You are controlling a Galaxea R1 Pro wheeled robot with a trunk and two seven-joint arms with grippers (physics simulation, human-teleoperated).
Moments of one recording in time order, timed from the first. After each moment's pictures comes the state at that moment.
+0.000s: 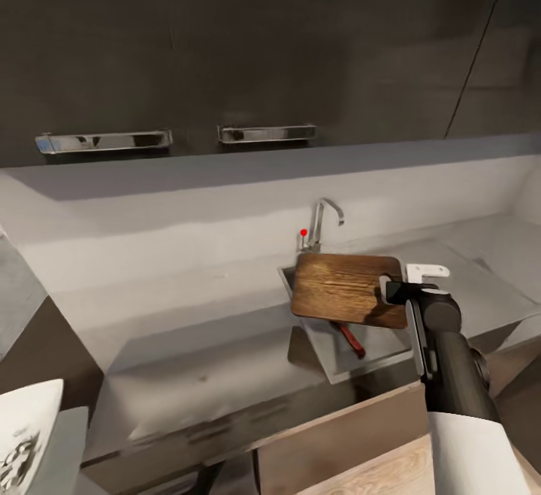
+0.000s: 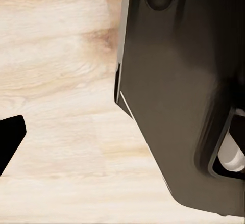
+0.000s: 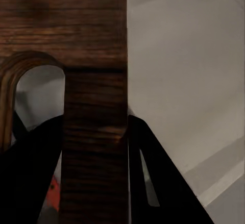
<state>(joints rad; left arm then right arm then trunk) -0.01 0.03 0.05 -0.10 0.06 -0.03 0.05 -0.64 0.02 -0.18 -1.47 0.25 0.92 -0.04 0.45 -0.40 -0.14</state>
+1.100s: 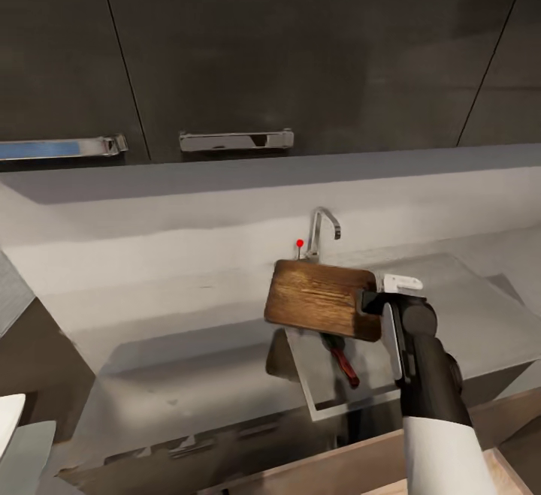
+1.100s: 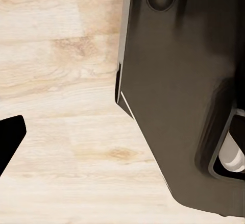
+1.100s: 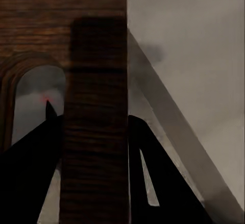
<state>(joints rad) -0.01 0.03 0.05 -0.10 0.06 -0.03 0.05 -0.63 0.14 -0.18 -1.47 0.19 1.01 -0.08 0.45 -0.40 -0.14</state>
